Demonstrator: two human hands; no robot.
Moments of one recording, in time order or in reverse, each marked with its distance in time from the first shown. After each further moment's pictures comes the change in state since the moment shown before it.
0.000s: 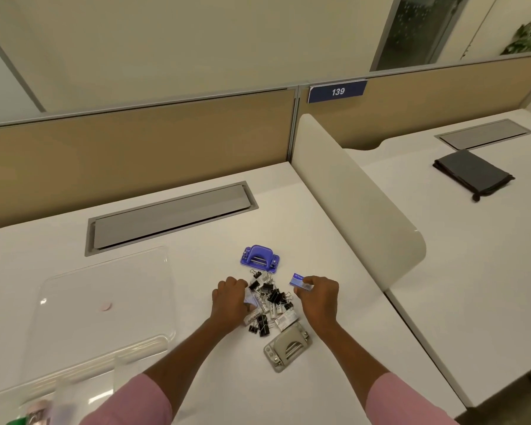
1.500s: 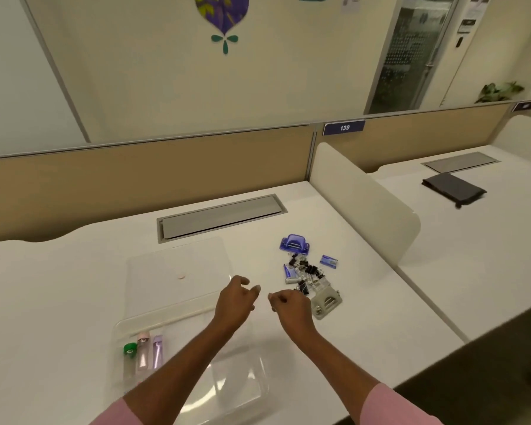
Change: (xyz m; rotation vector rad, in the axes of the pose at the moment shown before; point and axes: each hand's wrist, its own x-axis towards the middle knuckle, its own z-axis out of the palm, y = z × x) left_hand -0.209 -0.067 -0.096 -0.747 0.165 -0.129; right_hand -0.232 -0.104 0.032 0.163 -0.201 -0.113
